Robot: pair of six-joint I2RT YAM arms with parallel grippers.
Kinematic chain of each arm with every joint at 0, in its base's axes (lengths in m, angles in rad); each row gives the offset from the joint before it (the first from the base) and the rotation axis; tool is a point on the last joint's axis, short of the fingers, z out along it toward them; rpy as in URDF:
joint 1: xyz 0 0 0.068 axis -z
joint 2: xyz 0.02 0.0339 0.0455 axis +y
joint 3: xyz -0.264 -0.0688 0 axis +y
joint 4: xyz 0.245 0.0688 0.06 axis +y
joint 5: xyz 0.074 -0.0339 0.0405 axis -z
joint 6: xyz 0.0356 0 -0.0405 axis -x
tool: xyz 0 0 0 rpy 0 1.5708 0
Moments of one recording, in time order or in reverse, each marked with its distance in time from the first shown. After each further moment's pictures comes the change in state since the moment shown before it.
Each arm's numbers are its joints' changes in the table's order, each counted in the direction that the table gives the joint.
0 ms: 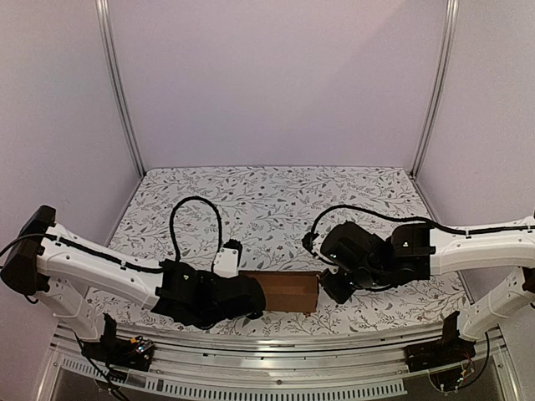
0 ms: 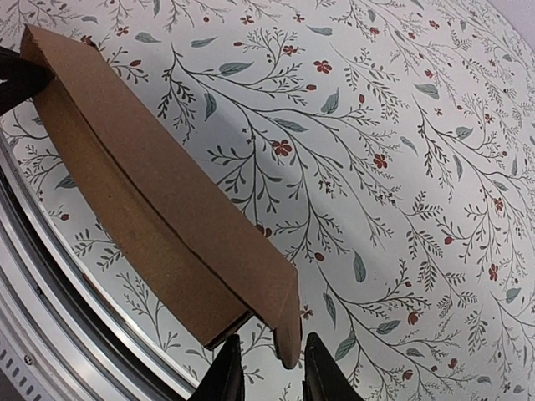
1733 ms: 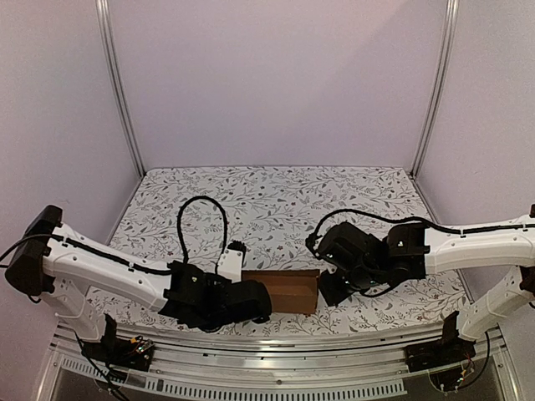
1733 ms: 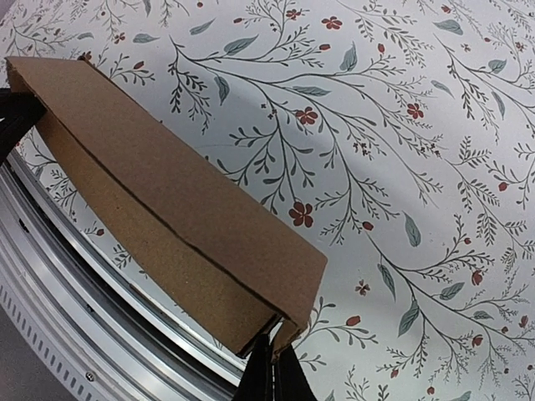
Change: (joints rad) left arm 0.017 0.047 -0.049 0.066 -0.042 -0.006; right arm 0.006 0.034 -0.009 0.010 -0.125 -0.232
